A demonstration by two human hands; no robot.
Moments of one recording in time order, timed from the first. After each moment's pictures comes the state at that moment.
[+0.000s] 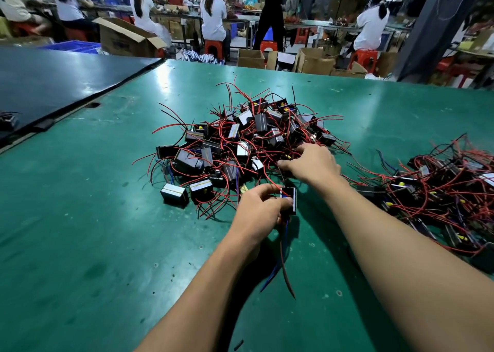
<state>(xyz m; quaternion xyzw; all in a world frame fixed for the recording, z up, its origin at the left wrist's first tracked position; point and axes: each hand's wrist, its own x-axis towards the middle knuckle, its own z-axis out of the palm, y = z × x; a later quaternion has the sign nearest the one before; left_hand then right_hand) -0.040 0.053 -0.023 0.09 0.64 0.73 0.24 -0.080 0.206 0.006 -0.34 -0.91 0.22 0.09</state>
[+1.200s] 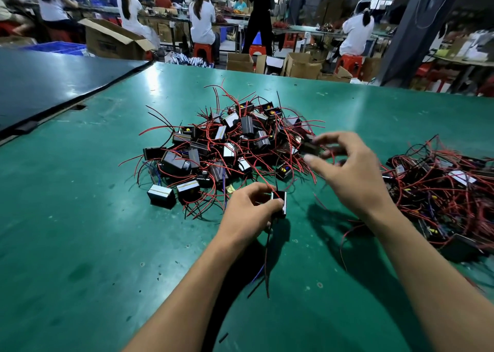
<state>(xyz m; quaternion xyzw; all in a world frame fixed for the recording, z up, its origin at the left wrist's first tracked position) -0.030 0.048 -0.016 0.17 0.70 0.67 0.19 0.028 0.219 0.040 -0.13 -0.85 0.39 0.32</state>
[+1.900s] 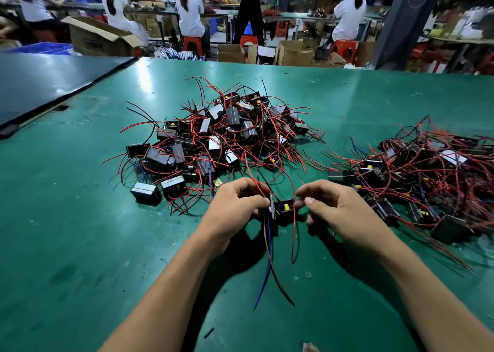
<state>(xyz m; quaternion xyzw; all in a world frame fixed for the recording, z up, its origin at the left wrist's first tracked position) -0.034 0.045 -0.024 0.19 0.70 0.64 0.23 0.078 0.226 -0.014 -0.14 -0.81 0.56 0.10</state>
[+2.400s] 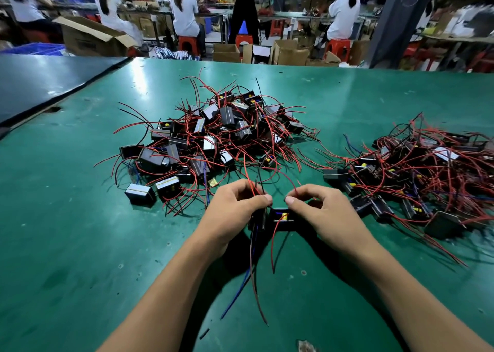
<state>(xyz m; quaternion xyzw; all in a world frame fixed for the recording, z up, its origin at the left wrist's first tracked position) -0.026 0.050 -0.022 0.17 0.69 0.66 0.23 0.071 0.212 -0.023 -0.18 -0.84 0.48 0.17</state>
